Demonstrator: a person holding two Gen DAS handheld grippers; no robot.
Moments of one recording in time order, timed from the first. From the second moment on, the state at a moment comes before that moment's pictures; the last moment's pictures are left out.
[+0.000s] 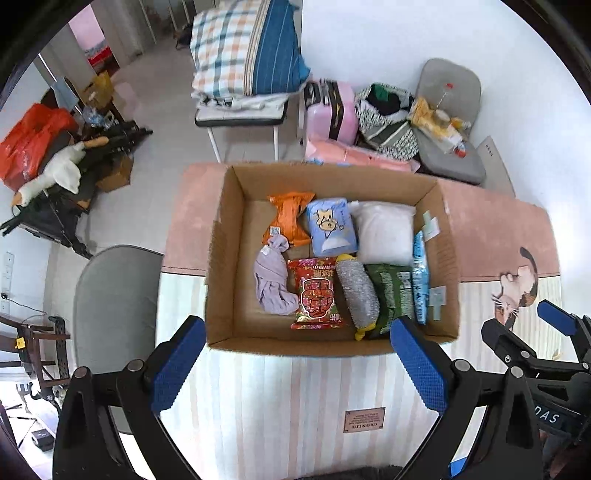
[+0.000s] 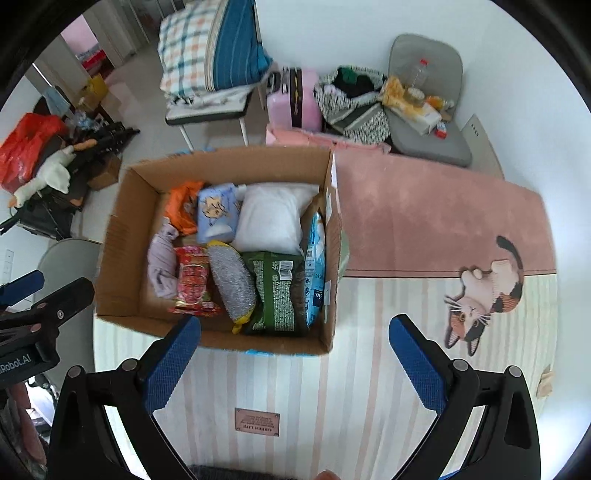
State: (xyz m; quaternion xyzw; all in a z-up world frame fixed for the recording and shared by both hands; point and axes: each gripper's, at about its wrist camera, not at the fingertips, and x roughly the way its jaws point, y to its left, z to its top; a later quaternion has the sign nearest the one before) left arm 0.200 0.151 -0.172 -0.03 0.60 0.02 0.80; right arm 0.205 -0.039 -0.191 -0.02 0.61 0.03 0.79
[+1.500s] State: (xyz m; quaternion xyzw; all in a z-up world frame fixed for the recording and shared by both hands) left arm 0.075 0.128 -0.022 -0.03 0.49 0.01 0.87; right arm 0.059 -0.057 0.004 -0.02 0.47 0.02 0.88
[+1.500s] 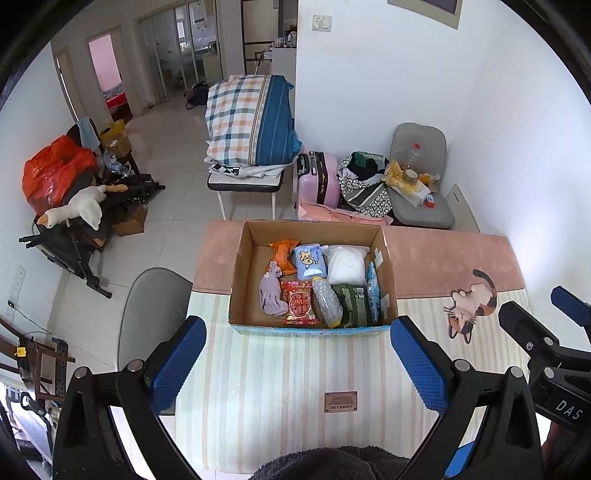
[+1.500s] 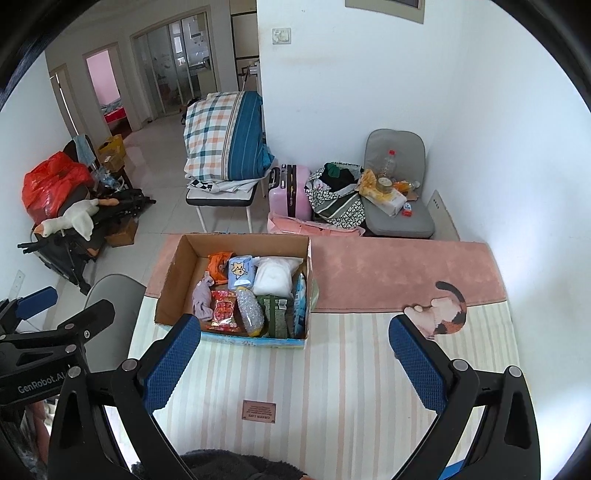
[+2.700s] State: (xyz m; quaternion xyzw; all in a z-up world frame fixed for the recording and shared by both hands) left arm 0.071 0.124 -0.008 -0.02 0.47 0.01 0.88; right arm 0.050 -0.081 0.031 -0.02 0.45 0.01 0.89
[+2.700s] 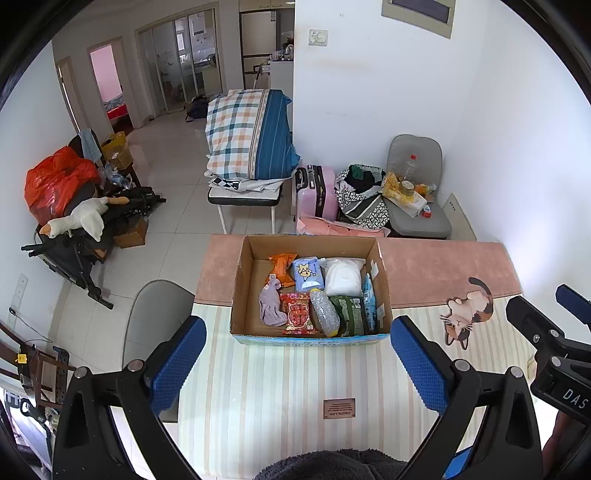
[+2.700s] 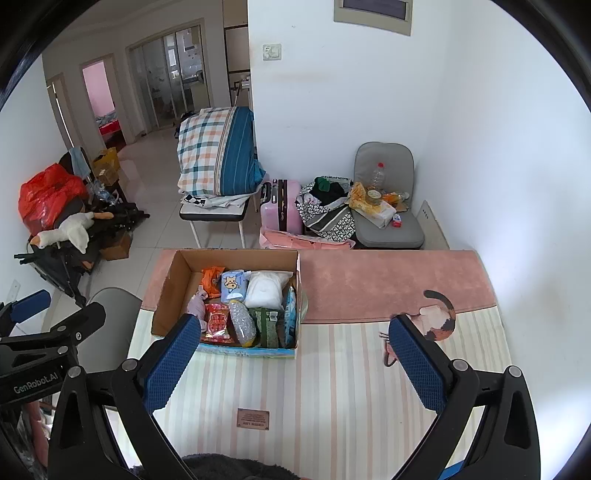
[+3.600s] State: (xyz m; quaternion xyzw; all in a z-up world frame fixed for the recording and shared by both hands) left arm 0.066 0.122 0.002 -0.02 0.47 0.01 0.88; right arm 0.044 -0.081 0.036 -0.02 0.44 0.01 0.90
